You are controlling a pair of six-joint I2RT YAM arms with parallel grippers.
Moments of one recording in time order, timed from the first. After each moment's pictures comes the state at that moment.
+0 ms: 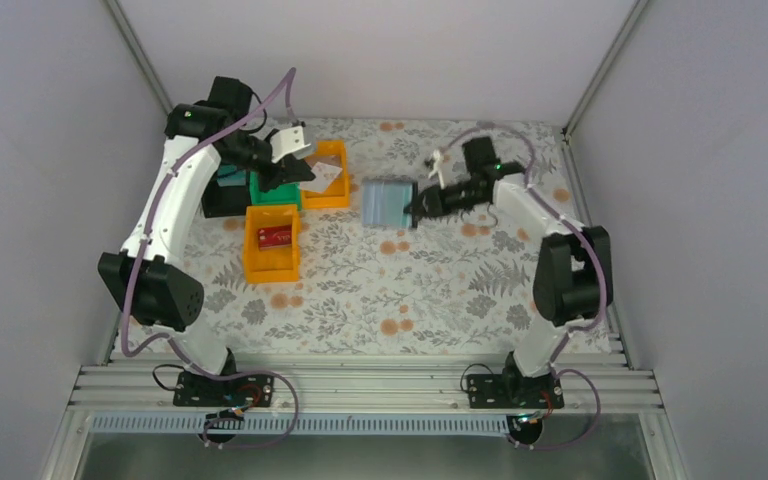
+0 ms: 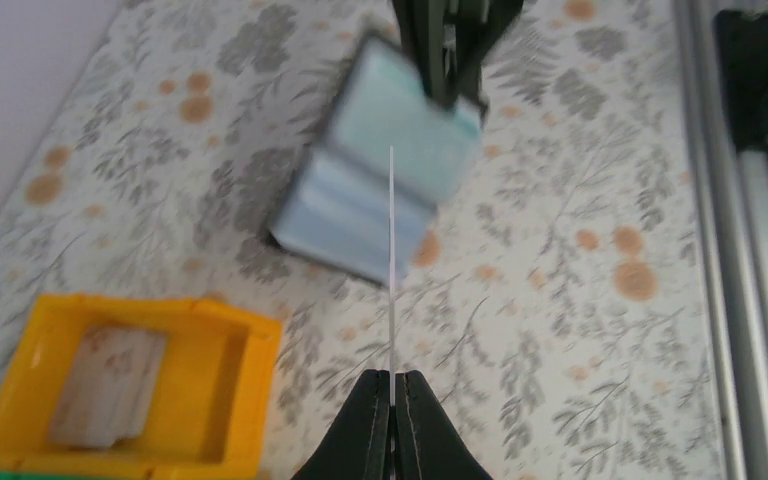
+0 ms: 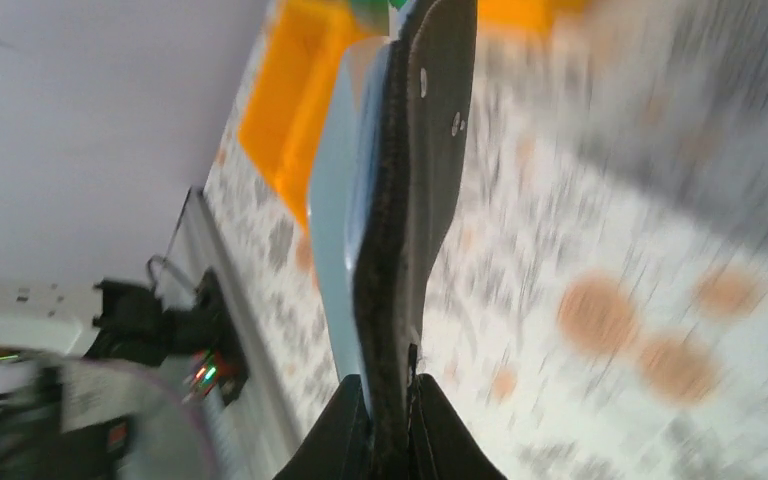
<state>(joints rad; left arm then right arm) -0.16 1.70 1.90 -1.33 0.76 1.04 0.25 1.74 1.44 -0.74 -0.93 -0.04</state>
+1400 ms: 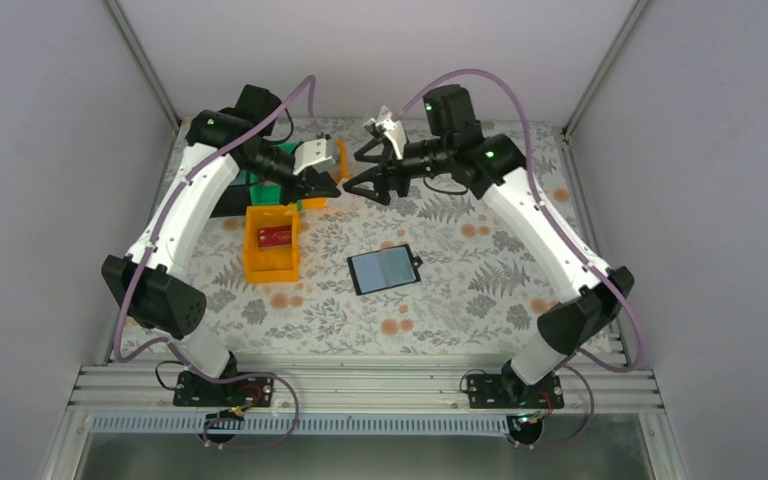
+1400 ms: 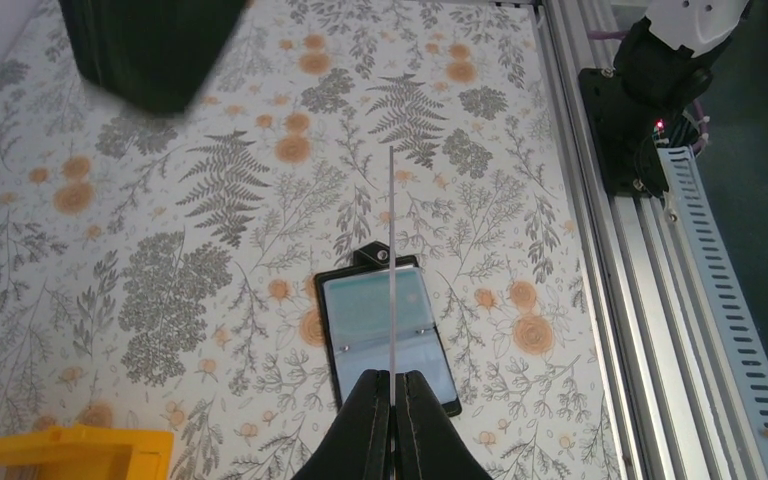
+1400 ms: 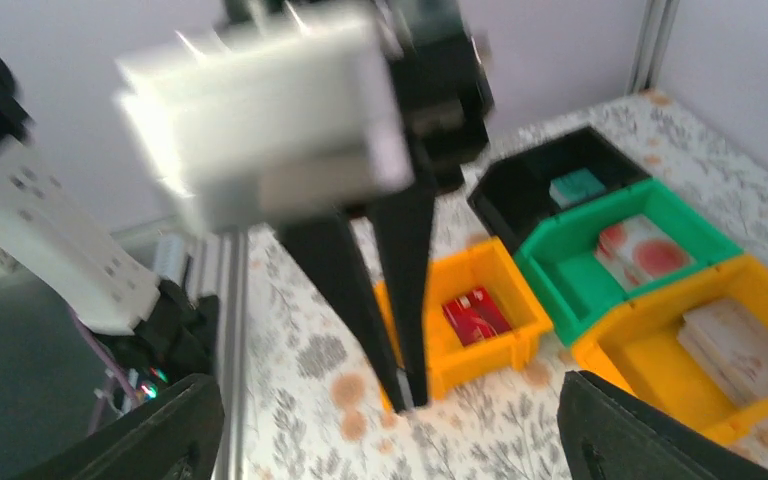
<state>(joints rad) -0.32 1.66 1.86 -1.35 0.88 0.98 0.60 1.61 1.83 -0.76 -0.80 -0.22</state>
